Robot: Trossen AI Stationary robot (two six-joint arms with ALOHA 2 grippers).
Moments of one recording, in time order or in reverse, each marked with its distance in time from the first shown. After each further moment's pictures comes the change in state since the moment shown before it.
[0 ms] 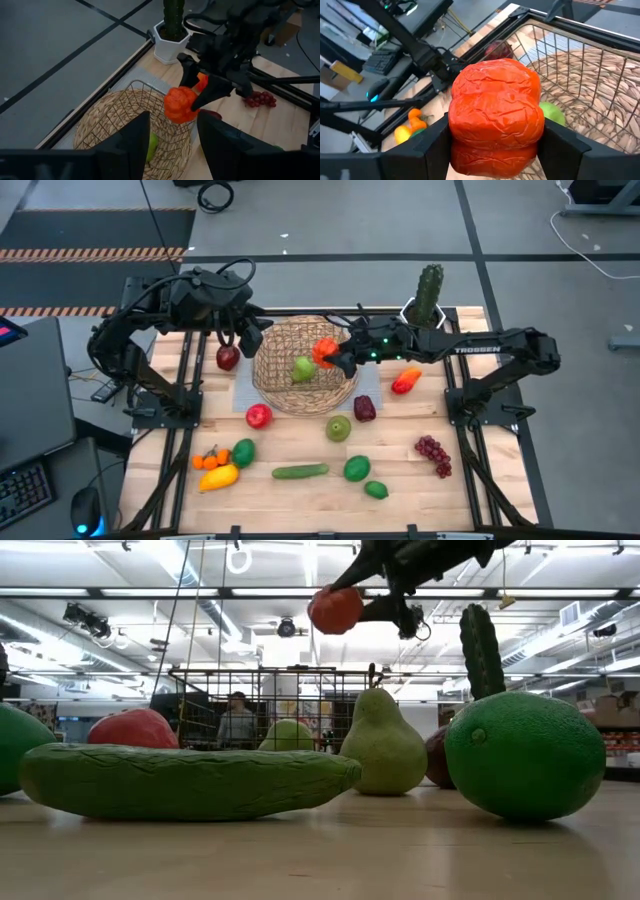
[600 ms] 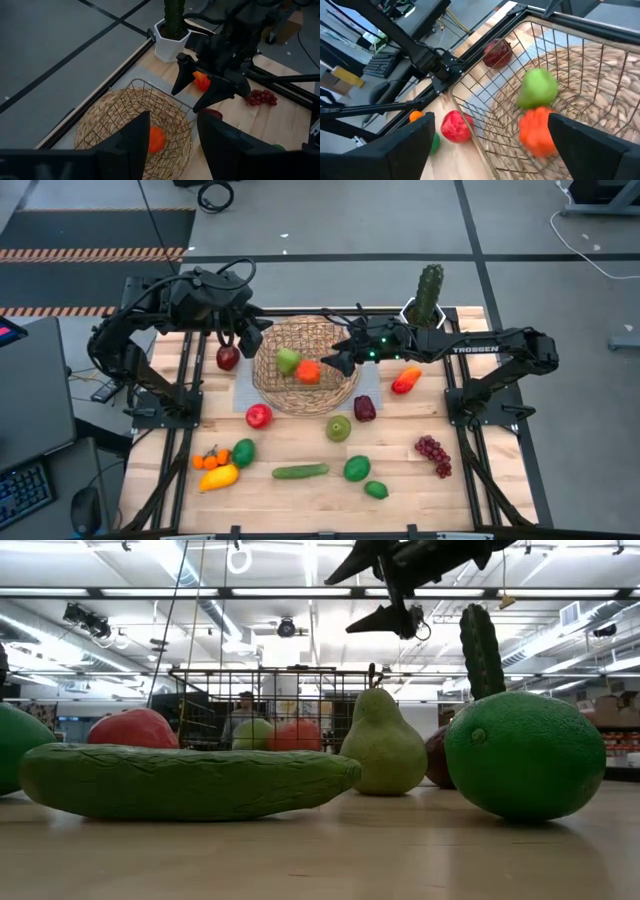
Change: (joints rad) left arm 0.000 0.000 0.000 -0.008 0.000 0.001; right arm -0.004 0.009 0.000 0.004 -0.006 0.038
